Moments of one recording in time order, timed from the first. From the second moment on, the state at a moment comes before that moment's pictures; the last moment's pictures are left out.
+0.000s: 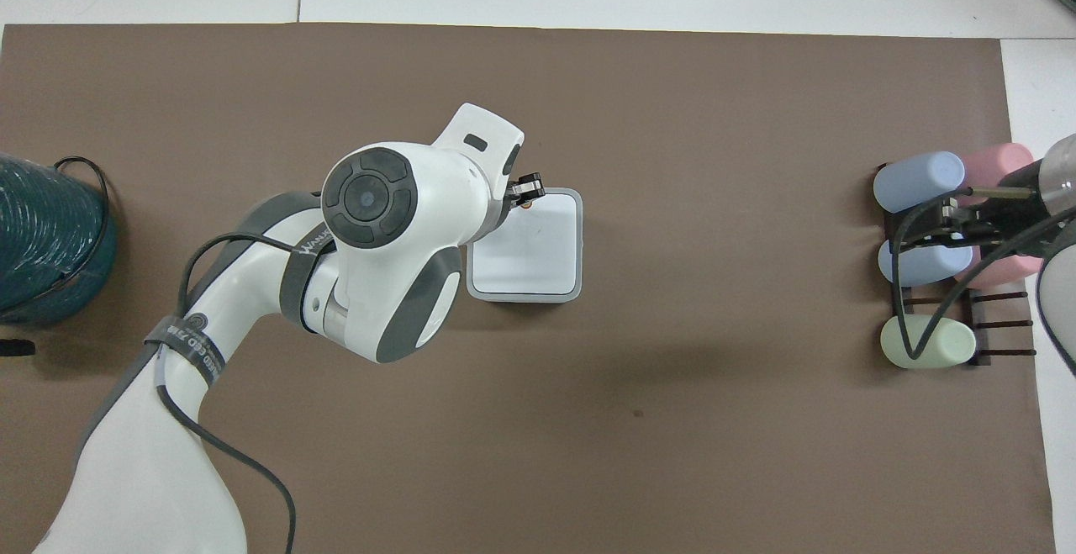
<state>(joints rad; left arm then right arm) -0.45 0.30 -0.06 -1.60 -0.08 2.10 -0.61 0.01 -0.01 0.00 -1.68 0.00 1.58 0.11</state>
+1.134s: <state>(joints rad) -0.07 0.22 -0.05 -1.50 -0.02 1.73 0.07 0.01 -0.01 0.00 -1.68 0.00 1.58 0.11</state>
